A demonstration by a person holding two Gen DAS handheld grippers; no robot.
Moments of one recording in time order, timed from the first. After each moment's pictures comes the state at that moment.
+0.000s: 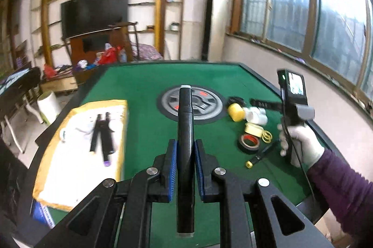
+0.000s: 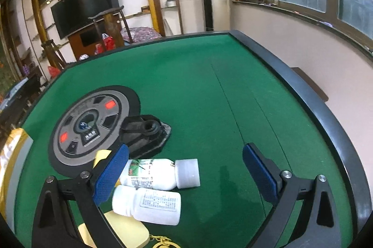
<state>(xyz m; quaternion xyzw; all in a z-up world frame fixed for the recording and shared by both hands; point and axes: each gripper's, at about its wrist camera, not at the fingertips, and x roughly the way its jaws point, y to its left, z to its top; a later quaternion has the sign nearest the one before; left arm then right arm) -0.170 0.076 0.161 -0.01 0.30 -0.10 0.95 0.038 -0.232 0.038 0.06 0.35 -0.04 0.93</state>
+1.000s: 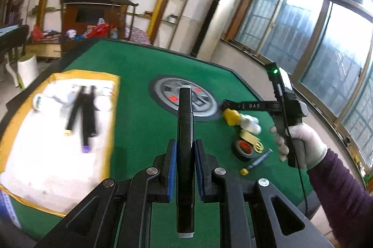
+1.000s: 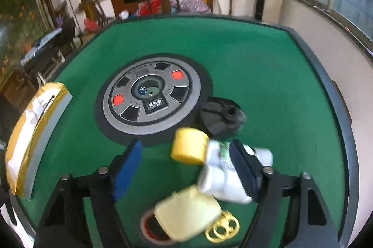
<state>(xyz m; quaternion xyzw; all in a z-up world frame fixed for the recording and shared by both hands) -0.140 0.129 0.120 -0.14 0.32 -0.16 0.93 0.064 -0.143 0.061 -0.03 0.46 0.08 0.88</state>
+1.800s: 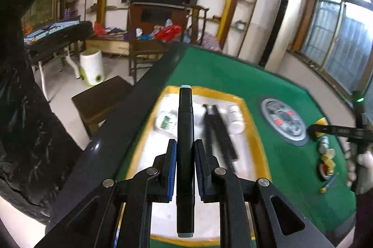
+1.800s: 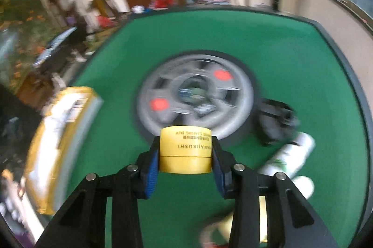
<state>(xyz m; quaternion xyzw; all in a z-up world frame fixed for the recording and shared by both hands) -0.111 0.279 0.117 -0.12 0.35 0.04 0.93 0.048 -0.070 0.085 0.02 0.47 0.19 0.86</state>
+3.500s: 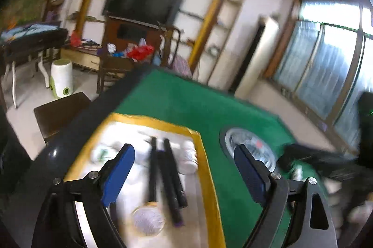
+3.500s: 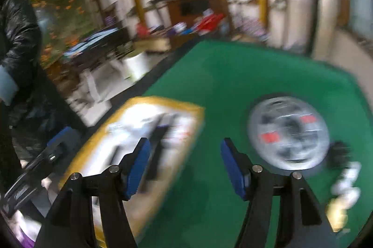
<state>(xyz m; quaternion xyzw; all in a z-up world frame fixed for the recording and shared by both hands) -0.052 0.230 0.110 -0.16 0.27 -0.04 0.95 -0.018 0.045 0.136 -0.03 0.36 0.19 0.91</state>
